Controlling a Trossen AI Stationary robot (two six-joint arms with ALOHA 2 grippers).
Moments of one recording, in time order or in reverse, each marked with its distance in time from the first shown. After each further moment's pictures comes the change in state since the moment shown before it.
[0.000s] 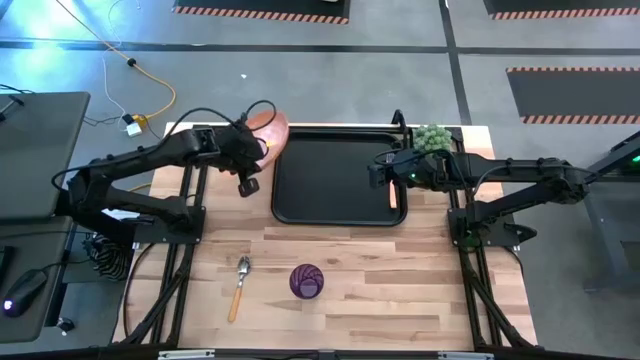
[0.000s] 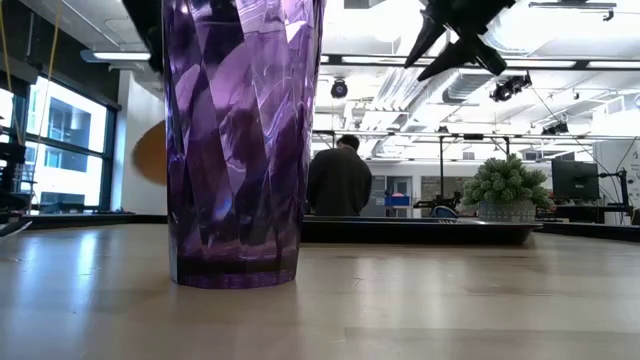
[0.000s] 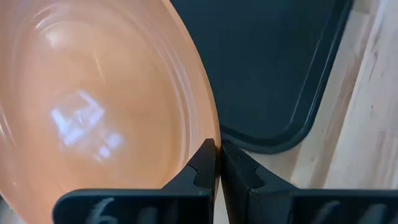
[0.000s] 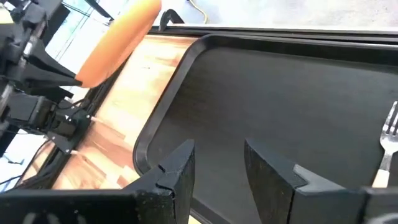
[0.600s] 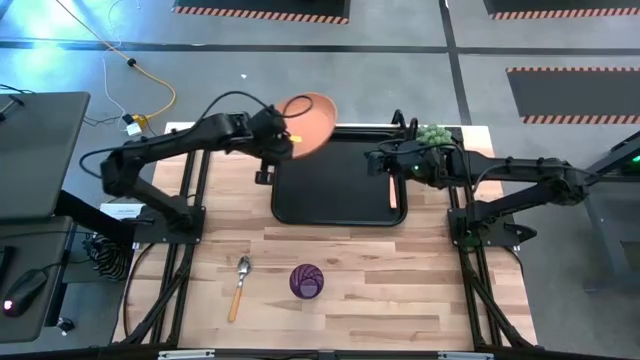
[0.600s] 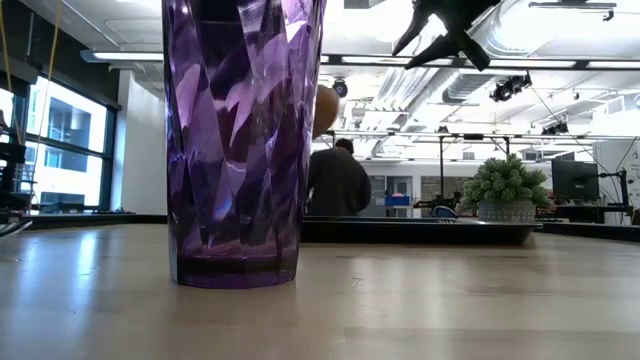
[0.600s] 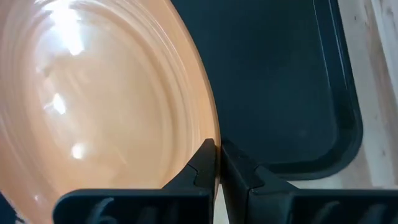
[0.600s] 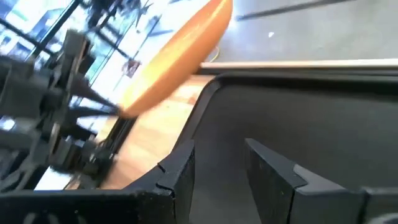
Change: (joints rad) left arm -0.029 0.318 0.321 0.000 -0.007 0.528; right arm -0.047 0.000 0.000 0.150 0.073 -0.018
